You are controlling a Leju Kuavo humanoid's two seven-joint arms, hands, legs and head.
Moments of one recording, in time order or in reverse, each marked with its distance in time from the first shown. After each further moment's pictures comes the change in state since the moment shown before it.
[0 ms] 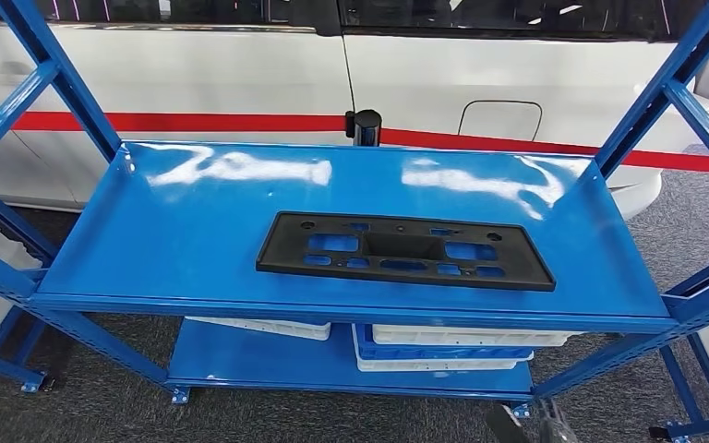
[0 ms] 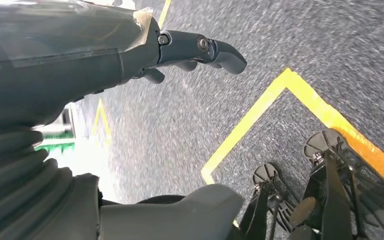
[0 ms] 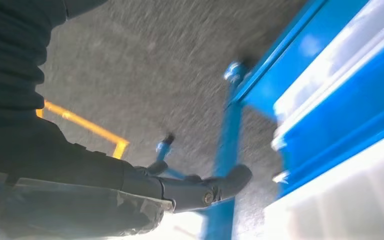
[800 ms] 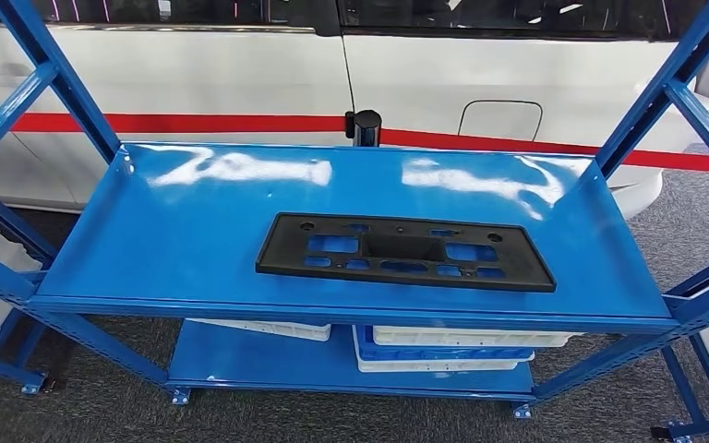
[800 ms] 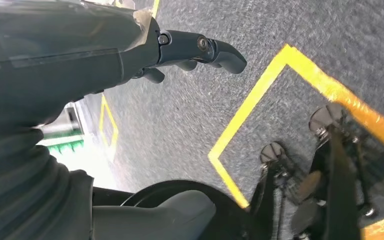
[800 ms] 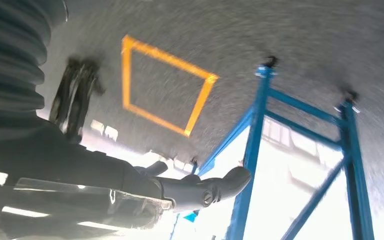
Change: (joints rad) left arm 0.005 0.030 0.013 -0.003 -0.069 -0.164 0.023; right arm 0.334 0.049 -0.876 -1.070 0.316 0.767 -0.344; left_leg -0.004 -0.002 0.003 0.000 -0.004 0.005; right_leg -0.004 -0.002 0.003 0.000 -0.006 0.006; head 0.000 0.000
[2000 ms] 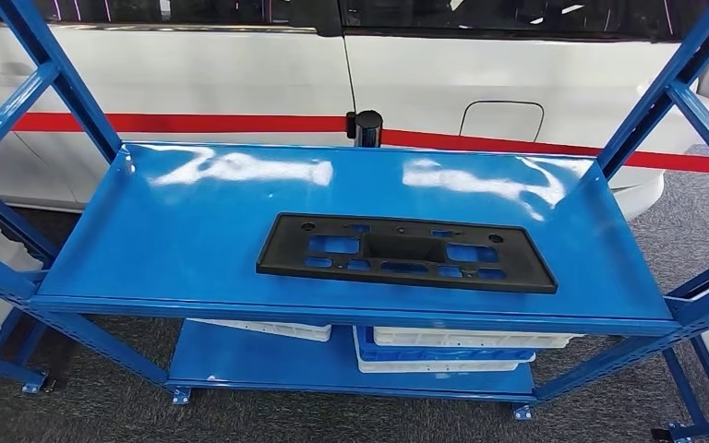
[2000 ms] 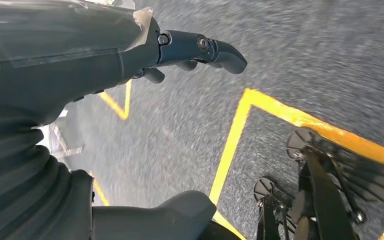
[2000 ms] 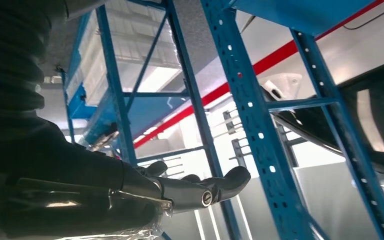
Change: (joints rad) left arm -0.006 0.064 -0.157 -0.002 -0.181 -0.051 -0.069; right arm 0.253 0.390 -0.066 -1.176 -0.825 0.312 -0.024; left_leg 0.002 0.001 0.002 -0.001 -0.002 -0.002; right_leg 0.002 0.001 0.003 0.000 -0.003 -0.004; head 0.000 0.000
